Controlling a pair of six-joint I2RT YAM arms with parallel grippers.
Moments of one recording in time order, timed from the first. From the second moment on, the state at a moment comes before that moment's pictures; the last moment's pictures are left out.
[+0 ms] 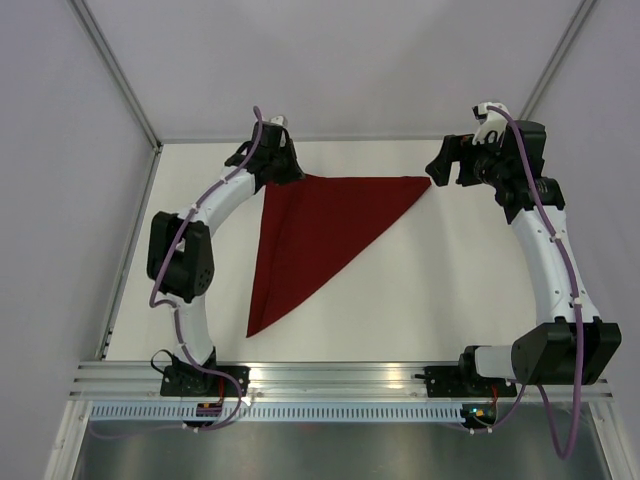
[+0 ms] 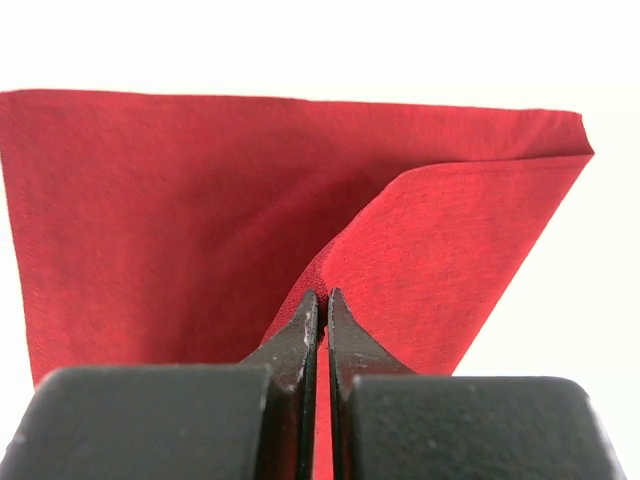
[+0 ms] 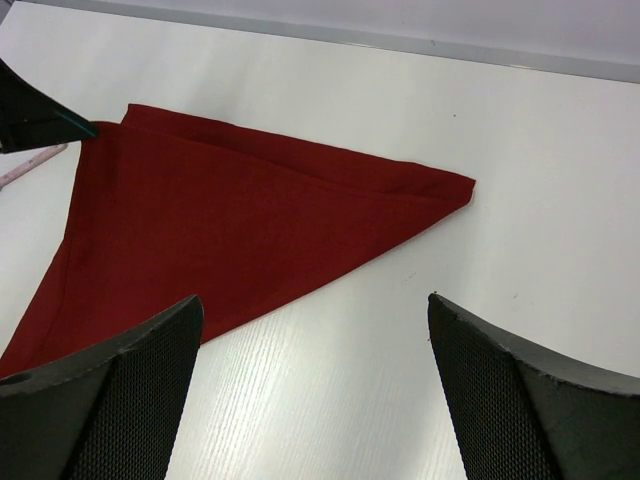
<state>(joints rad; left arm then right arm) -0.36 1.96 1.64 -0.37 0.10 -0.50 -0.02 1.34 1.38 -0.50 -0.41 0.03</state>
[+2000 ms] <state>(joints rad) -0.16 2.22 1.88 -0.43 0.20 -0.50 0.04 1.39 1.38 -0.51 -0.38 0.02</state>
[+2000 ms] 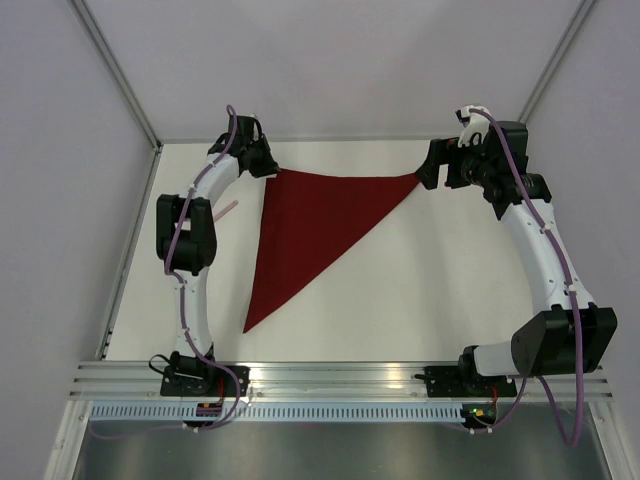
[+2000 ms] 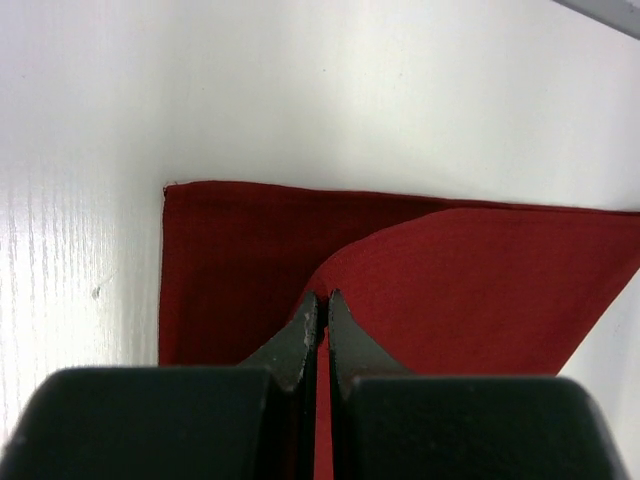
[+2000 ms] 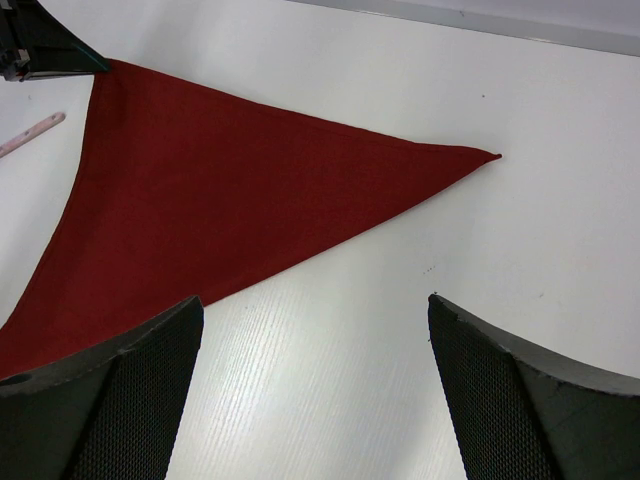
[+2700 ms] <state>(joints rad) -0.13 2.30 1.92 -0.43 0.17 -0.49 0.04 1.39 1.38 -0.51 -0.38 0.01</state>
